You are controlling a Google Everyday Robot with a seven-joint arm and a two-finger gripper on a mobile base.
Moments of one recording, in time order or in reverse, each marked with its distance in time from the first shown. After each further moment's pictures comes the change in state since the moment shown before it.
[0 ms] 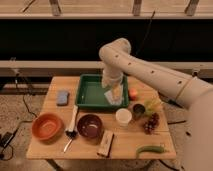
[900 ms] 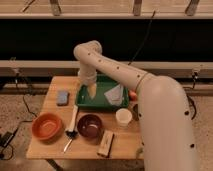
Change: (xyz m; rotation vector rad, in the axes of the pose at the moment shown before) arm -0.068 -0.087 0.045 -0.013 -0.153 -0.345
